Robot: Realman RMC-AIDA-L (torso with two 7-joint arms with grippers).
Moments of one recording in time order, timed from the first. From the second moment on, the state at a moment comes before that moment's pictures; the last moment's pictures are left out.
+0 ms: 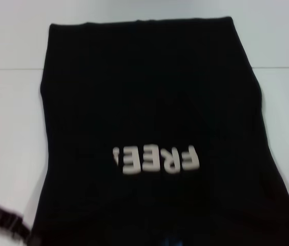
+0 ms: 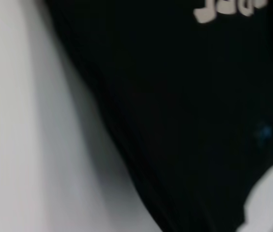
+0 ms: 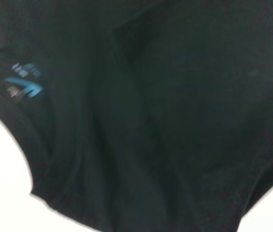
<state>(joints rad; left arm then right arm) -0.69 -1.90 0.63 0.62 2.72 1.86 -2.31 0.82 1.99 -0.90 -0.81 -2.86 -1.81 2.21</state>
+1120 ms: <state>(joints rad) -0.70 -1.88 0.18 0.59 2.45 1.56 -2.24 0.71 1.90 -0.38 -0.59 -2.39 -1.46 2.14</state>
